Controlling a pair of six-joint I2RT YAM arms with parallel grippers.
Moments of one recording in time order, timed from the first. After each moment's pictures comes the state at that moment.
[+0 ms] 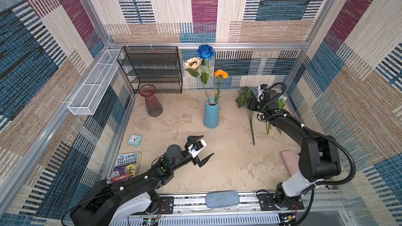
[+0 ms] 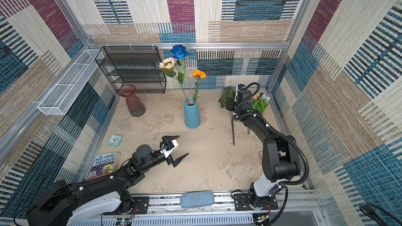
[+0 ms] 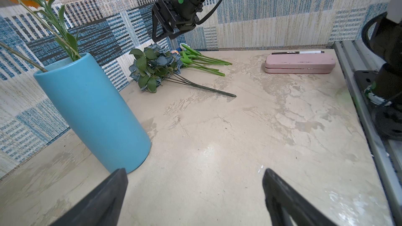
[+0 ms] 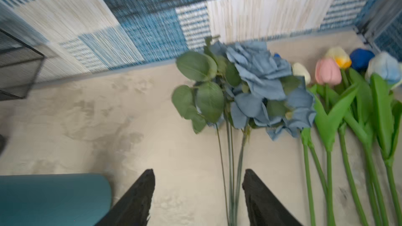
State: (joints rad) left arm -0.75 1.06 0.26 0.66 0.24 0.28; right arm 0.11 1.66 1.18 -0.14 -0.01 0.25
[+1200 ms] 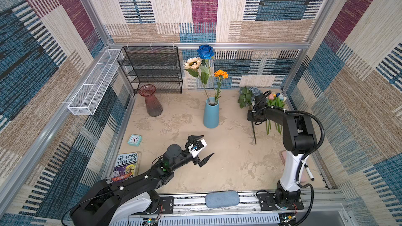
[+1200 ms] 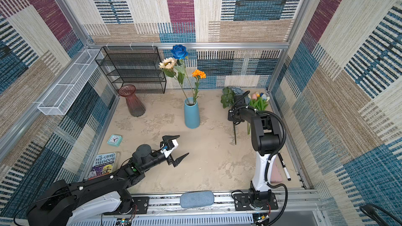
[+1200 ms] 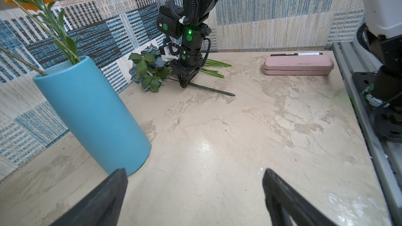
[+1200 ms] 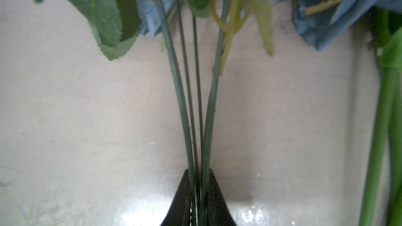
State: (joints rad) left arm -0.76 1.07 0.27 0.66 0.24 0.28; right arm 0.09 2.01 1.34 -0.39 -0.02 0.22
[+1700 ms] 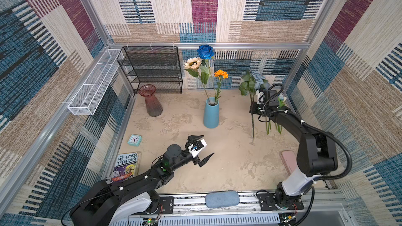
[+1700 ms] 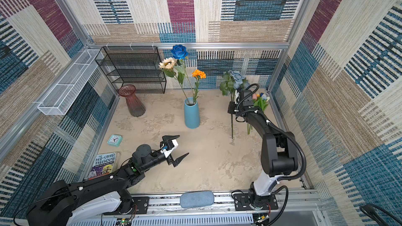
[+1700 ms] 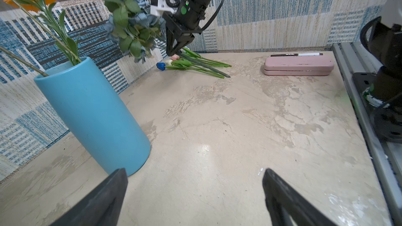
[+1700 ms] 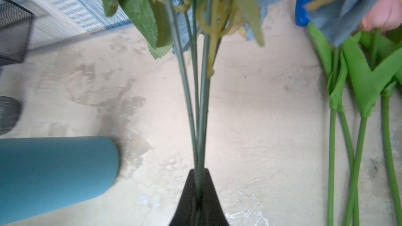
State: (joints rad) left arm -0.76 1.06 0.27 0.66 0.24 0.28; right arm 0.09 1.60 1.17 -0.23 -0.20 0.26
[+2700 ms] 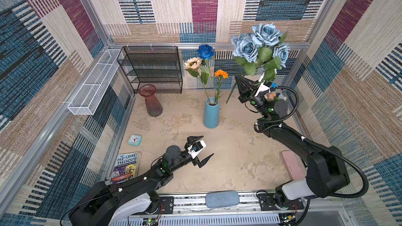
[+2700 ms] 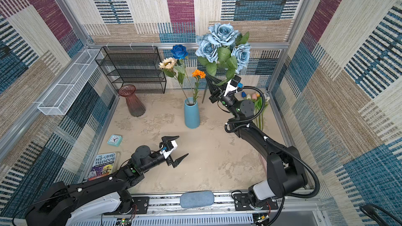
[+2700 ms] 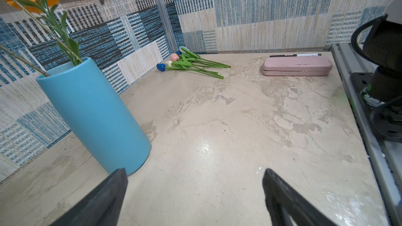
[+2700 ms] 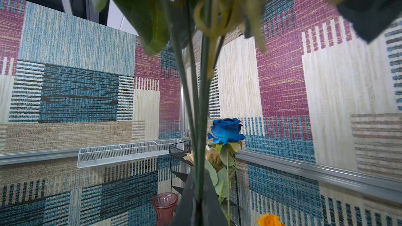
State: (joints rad) left arm -0.76 1.04 0.25 0.67 0.24 0.28; right arm 0.38 1.51 1.05 1.18 -0.44 0.37
